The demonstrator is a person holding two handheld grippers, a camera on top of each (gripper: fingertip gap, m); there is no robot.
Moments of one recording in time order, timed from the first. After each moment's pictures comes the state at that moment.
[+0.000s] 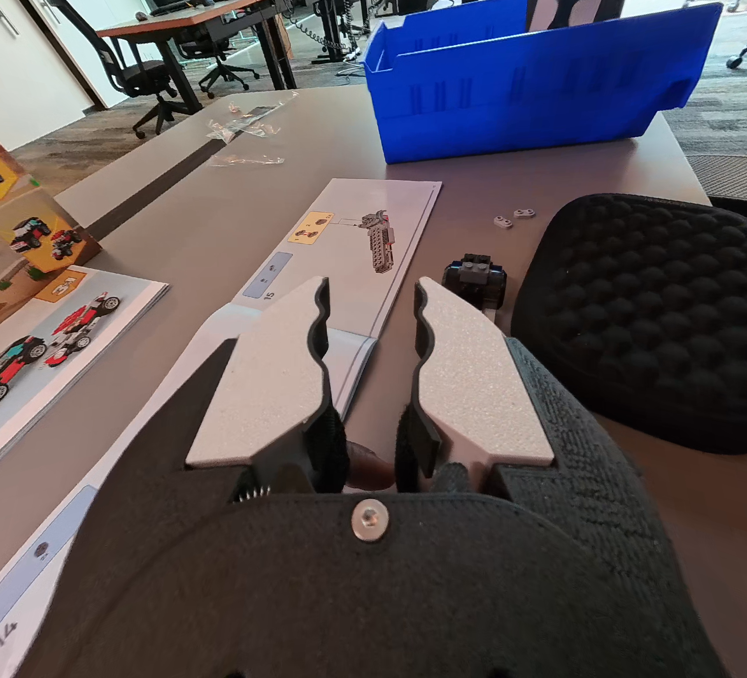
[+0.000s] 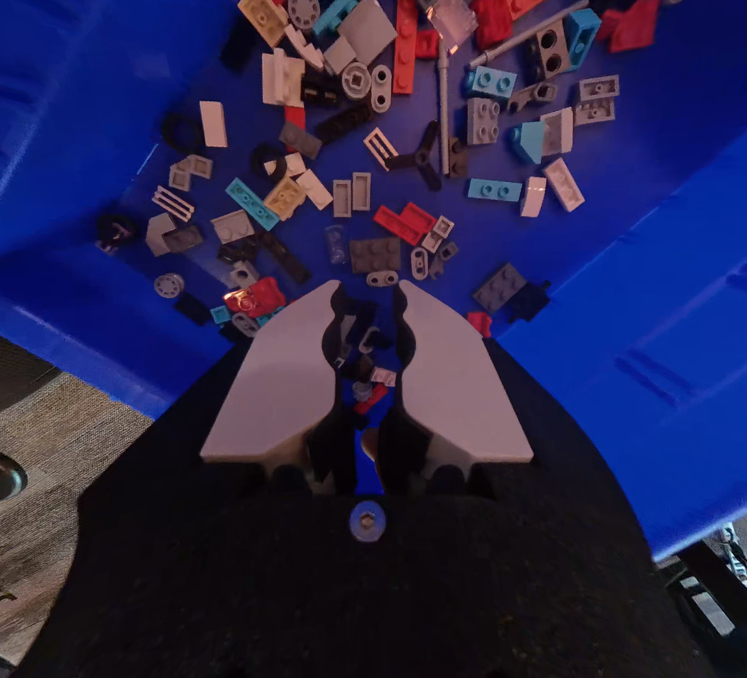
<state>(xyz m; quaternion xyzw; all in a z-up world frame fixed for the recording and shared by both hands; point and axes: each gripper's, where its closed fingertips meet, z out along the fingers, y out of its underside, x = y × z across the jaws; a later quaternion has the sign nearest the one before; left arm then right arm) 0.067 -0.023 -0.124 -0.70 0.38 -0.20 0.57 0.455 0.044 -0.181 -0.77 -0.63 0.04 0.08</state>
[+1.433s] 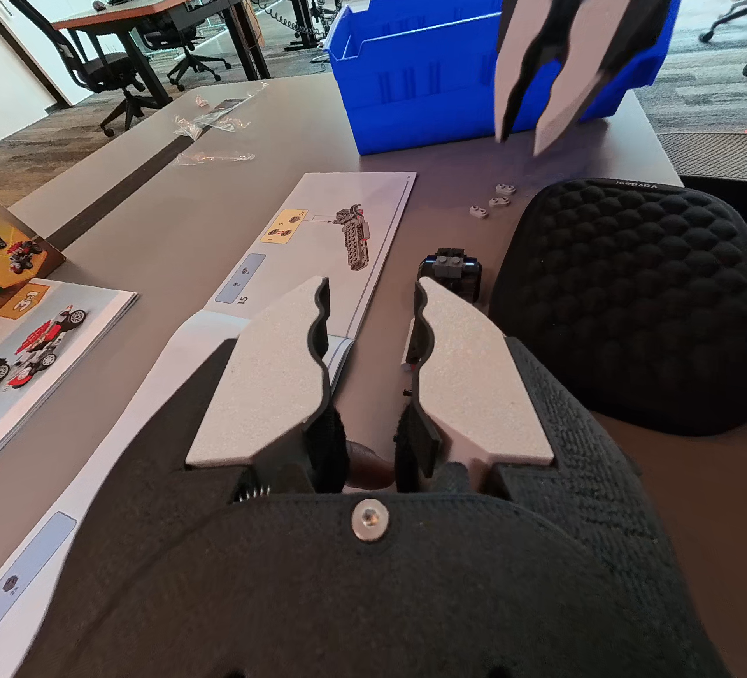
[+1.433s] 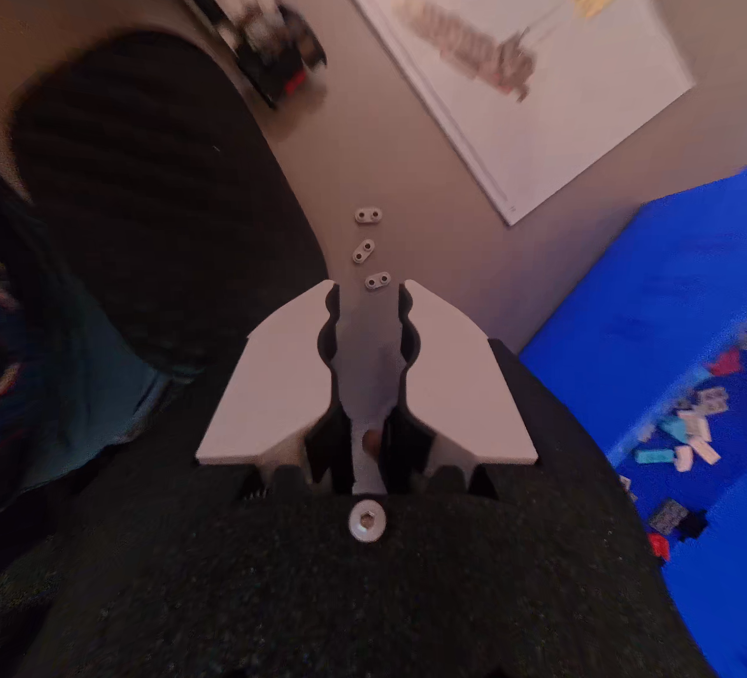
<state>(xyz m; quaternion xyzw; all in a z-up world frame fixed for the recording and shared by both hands) 0.079 -0.032 -0.130 -0.70 0.41 -0.21 0.55 0.253 -0.034 -0.146 -0.79 -0.57 0.12 0.18</state>
